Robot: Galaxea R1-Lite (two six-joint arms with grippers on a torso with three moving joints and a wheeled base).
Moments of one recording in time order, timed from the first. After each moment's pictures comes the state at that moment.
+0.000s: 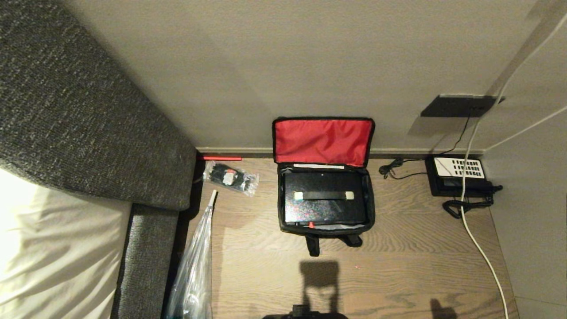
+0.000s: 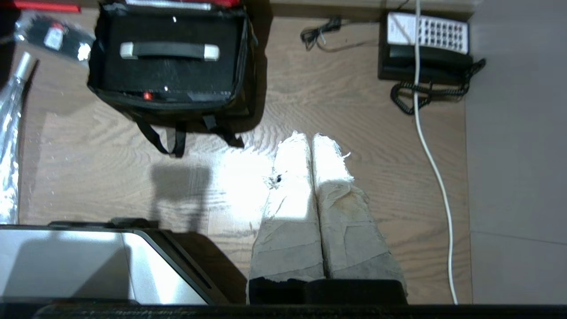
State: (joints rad) left arm 0.00 0.00 0.00 0.00 0.00 -0.01; right arm 0.00 0.00 -0.02 0.04 0.01 -0.05
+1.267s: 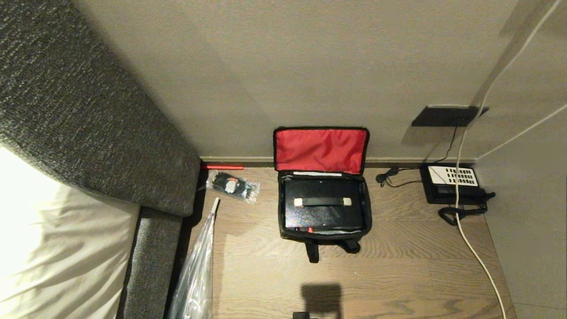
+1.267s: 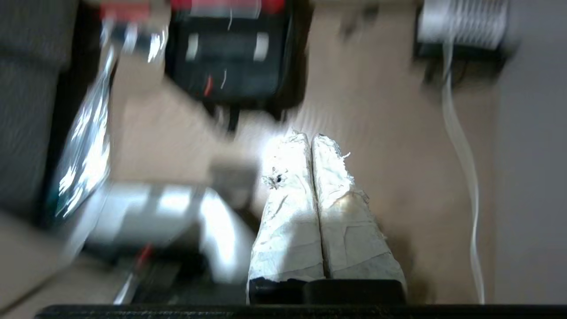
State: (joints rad) left arm 0.00 0.00 0.00 0.00 0.00 -0.01; right arm 0.00 0.02 -0.52 0.61 0.13 0.03
